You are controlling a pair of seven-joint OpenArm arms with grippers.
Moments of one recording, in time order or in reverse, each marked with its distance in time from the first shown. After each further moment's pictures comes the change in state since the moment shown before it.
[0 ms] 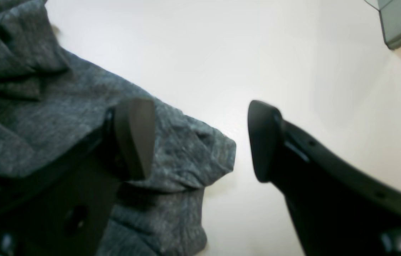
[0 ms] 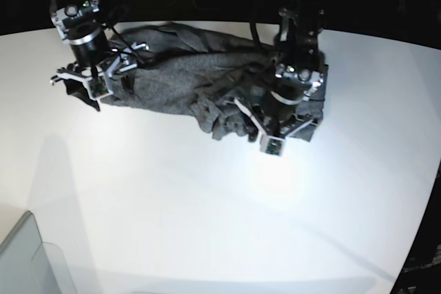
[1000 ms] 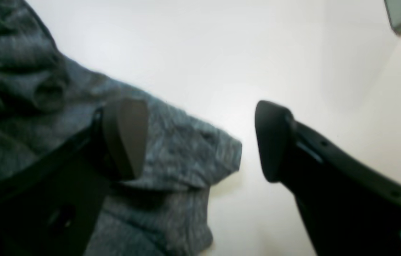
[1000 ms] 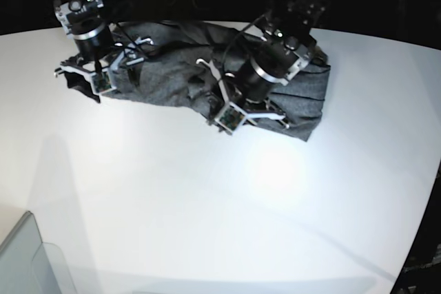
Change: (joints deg) left arm 4.7 -10.6 18.1 14.8 -0.9 -0.8 -0.5; right arm -1.5 -2.5 0.1 1.4 0.0 0.0 -5.0
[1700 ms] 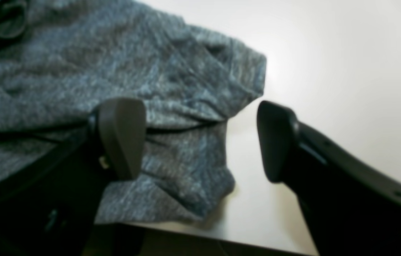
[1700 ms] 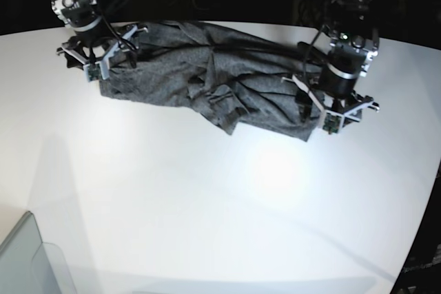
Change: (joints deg) left arm 6.3 -2.0 -26.4 0.9 0.0 0.0 -0.2; right arm 0.0 0.1 3.8 -5.4 9.7 0.0 -10.8
